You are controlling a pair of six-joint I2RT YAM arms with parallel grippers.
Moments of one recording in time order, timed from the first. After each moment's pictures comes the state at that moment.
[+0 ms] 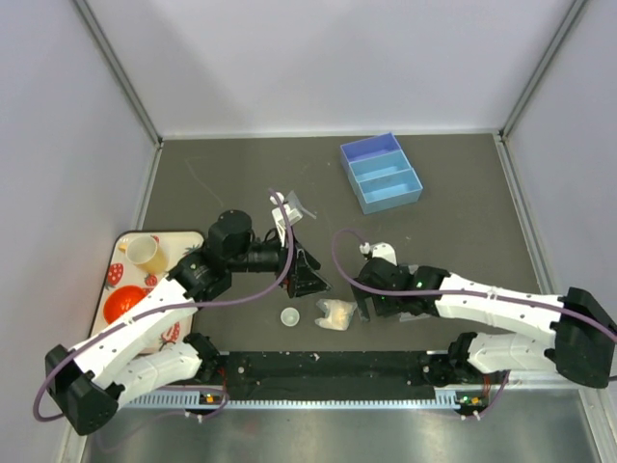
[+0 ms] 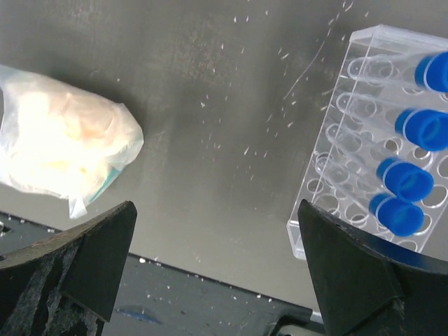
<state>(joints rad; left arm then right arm) -0.72 0.95 0.82 -0.17 0.71 -0.43 1.05 1.14 0.70 -0.68 0.27 0.66</state>
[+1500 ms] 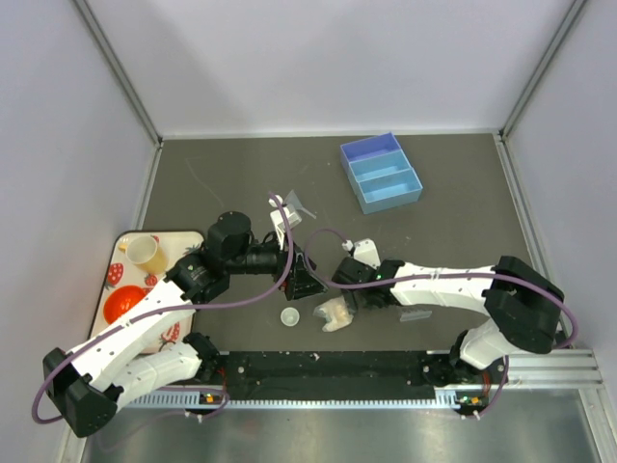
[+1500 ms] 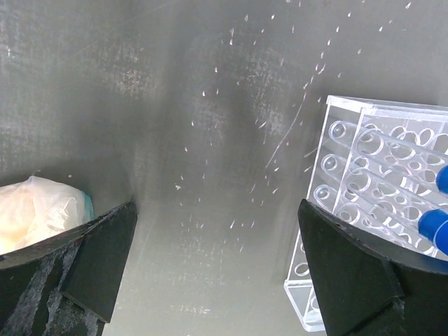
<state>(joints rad) -0.72 0.92 0.82 -0.24 0.68 -0.37 1.07 1.50 0.81 -0.61 0.48 0.70</state>
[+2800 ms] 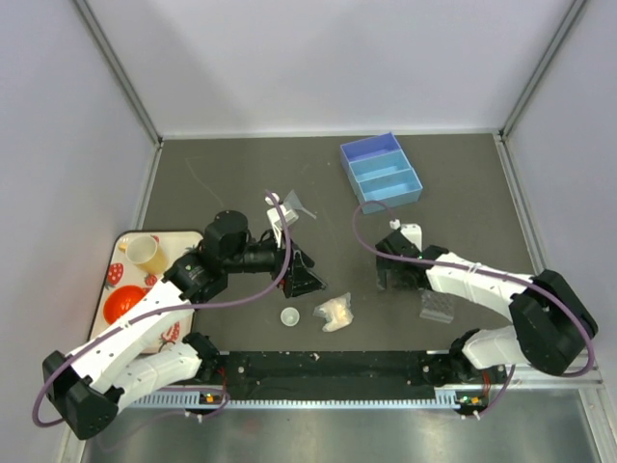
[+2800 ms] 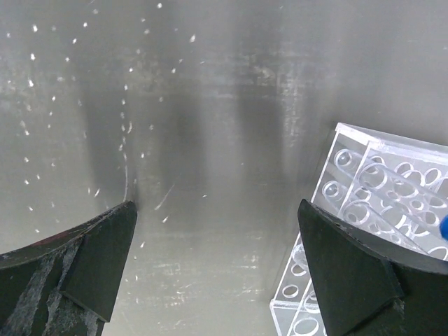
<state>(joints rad) -0.70 0.91 0.82 -0.24 0.68 -0.37 0.71 1.34 0.67 -0.53 0.40 0.62</state>
